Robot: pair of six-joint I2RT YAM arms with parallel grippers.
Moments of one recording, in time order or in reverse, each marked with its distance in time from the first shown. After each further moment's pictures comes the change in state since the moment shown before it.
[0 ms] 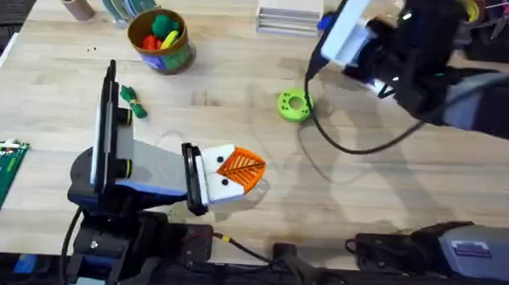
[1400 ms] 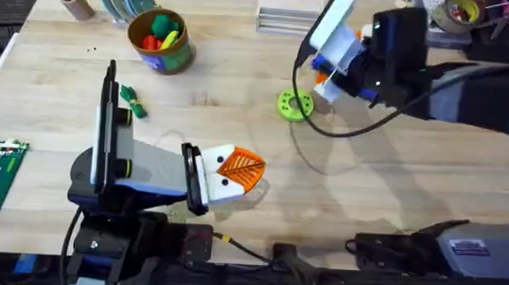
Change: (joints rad) left arm 0.000 0.000 0.000 0.000 0.000 0.000; right arm 0.050 0.061 0.044 -0.198 0.124 0.276
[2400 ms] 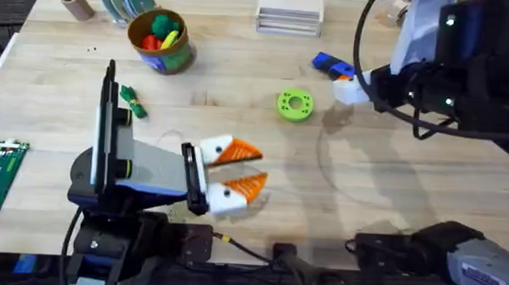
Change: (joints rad) left arm 0.000 0.000 0.000 0.000 -0.003 0.003; right arm 0.000 -0.475 0.000 -0.568 -0.002 0.691
